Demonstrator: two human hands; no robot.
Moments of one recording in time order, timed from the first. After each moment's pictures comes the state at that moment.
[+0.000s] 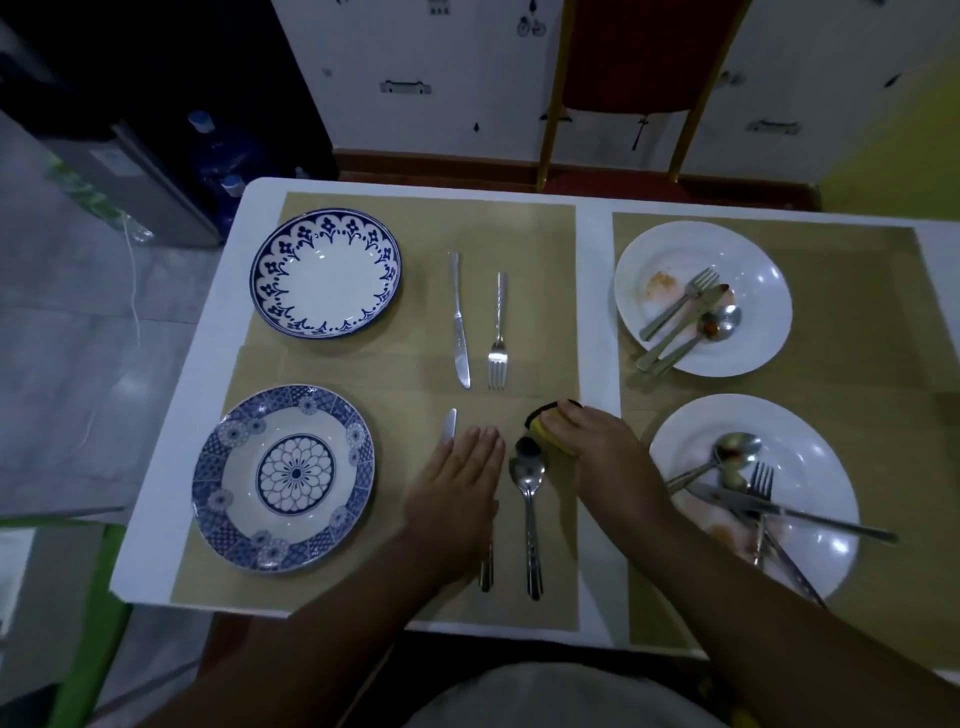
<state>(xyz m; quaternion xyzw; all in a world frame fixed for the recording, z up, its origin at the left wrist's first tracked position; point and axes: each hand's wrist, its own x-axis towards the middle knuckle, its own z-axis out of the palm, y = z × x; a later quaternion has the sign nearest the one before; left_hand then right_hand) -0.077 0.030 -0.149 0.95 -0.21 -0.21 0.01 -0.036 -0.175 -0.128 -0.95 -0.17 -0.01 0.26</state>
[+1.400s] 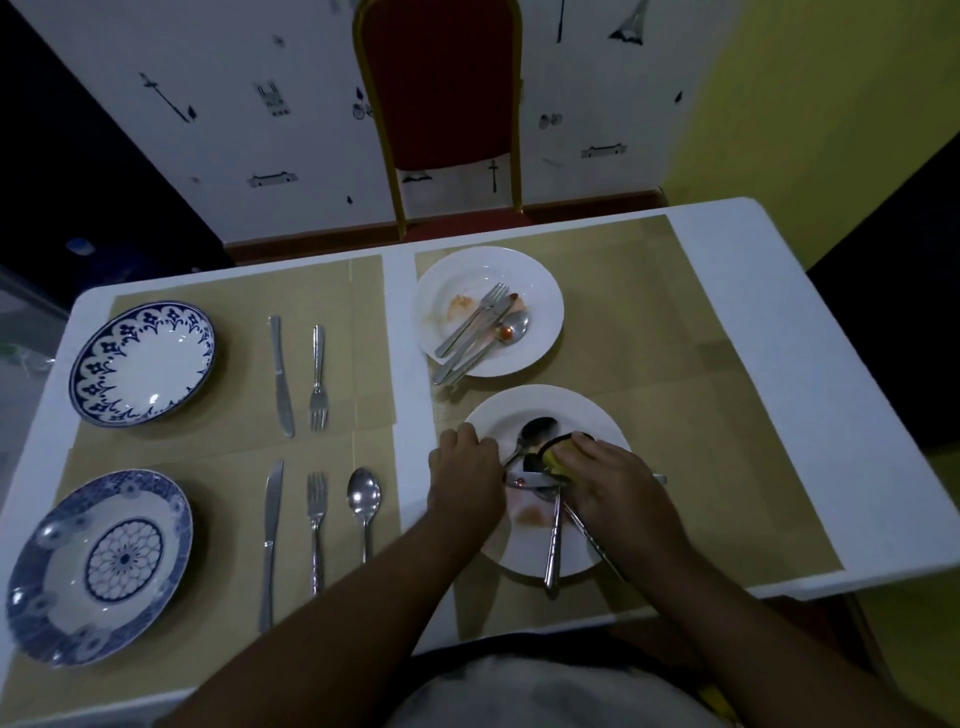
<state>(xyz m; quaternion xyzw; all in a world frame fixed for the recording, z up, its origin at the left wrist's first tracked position) -0.061 -0.216 -0.122 0.97 -0.14 -0.16 0.09 -0.121 -0.391 -0.095 -0.96 -0.05 -0.01 0.27</state>
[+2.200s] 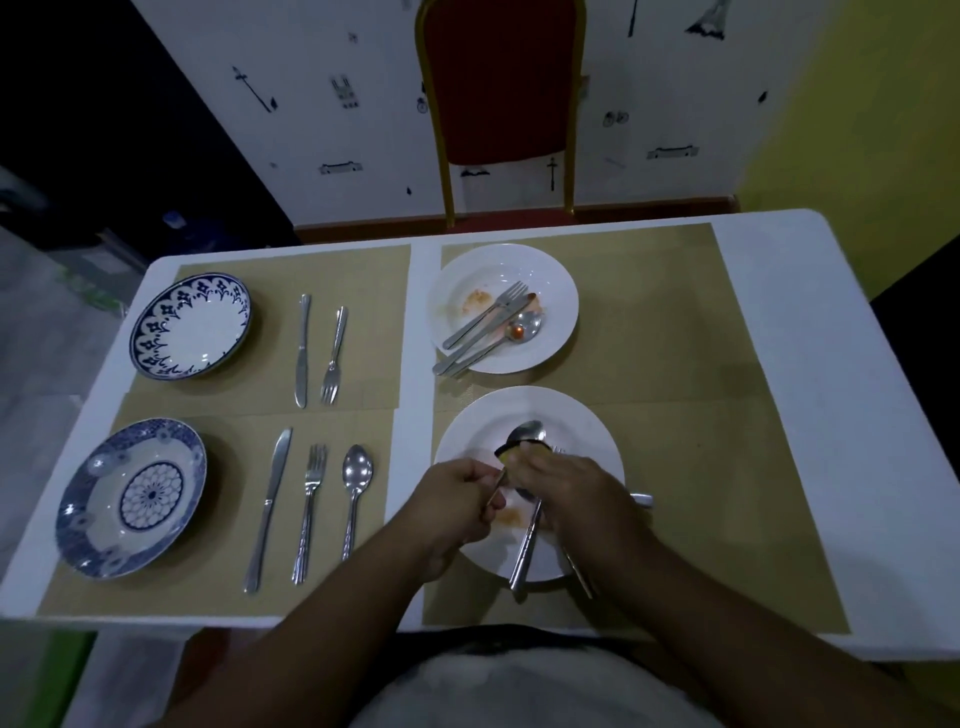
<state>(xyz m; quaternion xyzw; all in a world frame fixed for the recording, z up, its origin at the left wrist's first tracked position) -0.093 -0.237 -0.069 0.67 0.29 -0.32 0.60 -0.111 -0.406 -0.099 -0.93 -0.20 0.03 0.30</state>
